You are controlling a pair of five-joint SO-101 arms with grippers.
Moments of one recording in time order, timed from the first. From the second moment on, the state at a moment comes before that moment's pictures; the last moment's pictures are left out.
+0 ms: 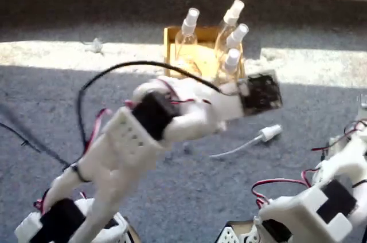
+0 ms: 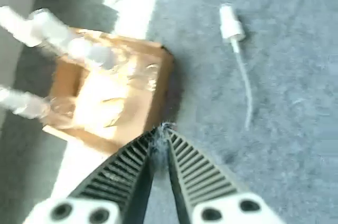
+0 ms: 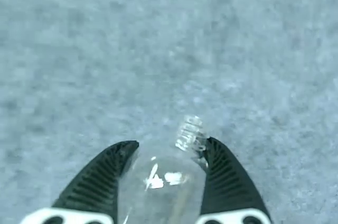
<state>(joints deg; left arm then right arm) 38.6 -18.9 -5.6 84.4 -26.2 43.4 -1.4 23.3 60.2 37.6</state>
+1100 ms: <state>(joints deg) 42.7 2.8 19.2 50.7 -22.9 52.4 -18.8 39.9 43.0 42.2</state>
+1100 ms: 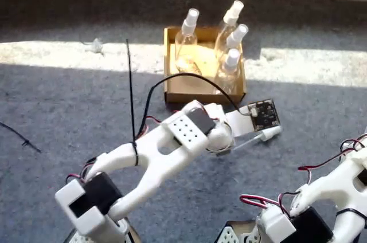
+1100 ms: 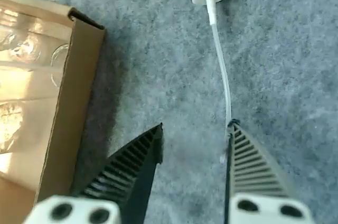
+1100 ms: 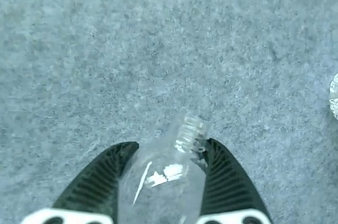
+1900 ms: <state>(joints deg) 43.0 7.2 7.6 53.7 -18.2 52.6 -18.8 40.0 42.6 42.2</state>
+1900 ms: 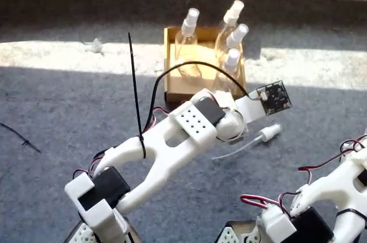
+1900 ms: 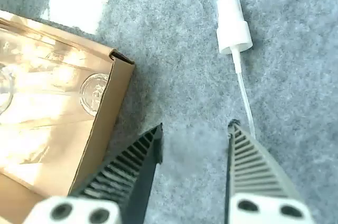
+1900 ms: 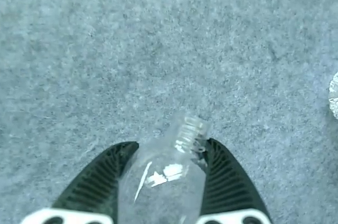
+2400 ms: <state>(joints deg) 44.2 19.7 10.9 46.9 -17.9 52.6 -18.8 40.0 42.6 42.2</state>
